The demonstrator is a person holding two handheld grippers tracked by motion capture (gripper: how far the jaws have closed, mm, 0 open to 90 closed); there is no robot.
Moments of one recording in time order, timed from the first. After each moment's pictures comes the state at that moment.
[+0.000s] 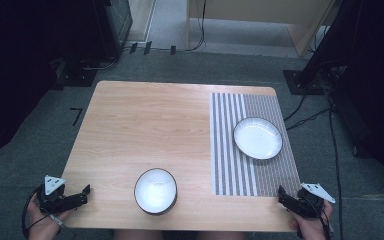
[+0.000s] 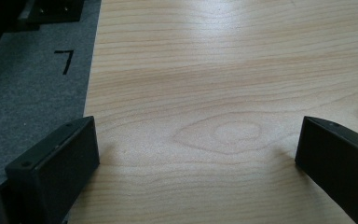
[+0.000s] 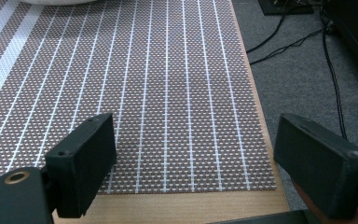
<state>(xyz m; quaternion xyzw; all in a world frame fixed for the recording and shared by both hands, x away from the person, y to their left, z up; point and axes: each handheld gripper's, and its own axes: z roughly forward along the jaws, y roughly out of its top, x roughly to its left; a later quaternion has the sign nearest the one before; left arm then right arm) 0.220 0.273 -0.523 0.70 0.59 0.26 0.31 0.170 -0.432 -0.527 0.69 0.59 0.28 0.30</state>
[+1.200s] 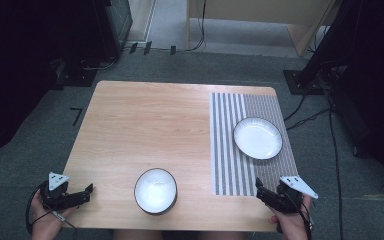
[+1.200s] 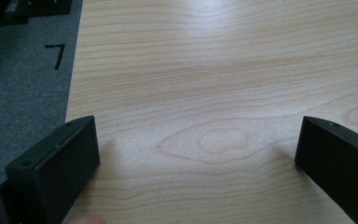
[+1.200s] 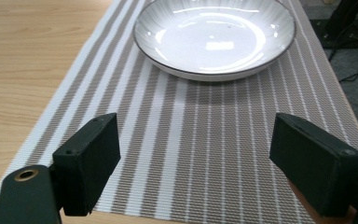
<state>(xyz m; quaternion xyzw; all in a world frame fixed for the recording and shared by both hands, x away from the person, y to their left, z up) 0.228 0.268 -0.520 0.71 0.58 0.24 0.30 0.174 -0.351 -0.468 0.64 0.62 0.36 0.28</state>
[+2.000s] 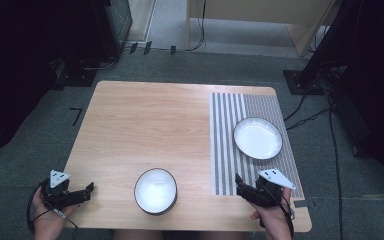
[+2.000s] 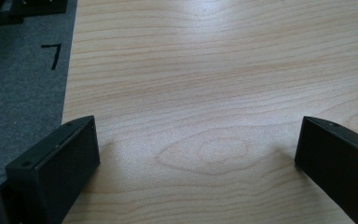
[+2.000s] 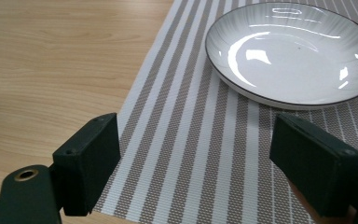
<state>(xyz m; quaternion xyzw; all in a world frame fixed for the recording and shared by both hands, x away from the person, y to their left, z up) 0.234 0.267 -0.519 0.72 0.58 0.24 0.30 0.188 -0.300 -0.451 0.61 0.65 0.38 0.26</state>
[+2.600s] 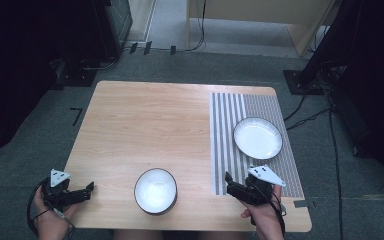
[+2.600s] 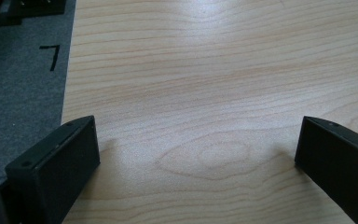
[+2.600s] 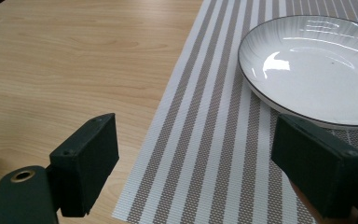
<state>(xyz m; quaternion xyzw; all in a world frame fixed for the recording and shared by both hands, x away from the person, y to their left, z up) 0.236 0.268 -0.519 0.72 0.58 0.24 0.30 0.193 -0.274 -0.442 0.59 0.66 0.39 0.25</state>
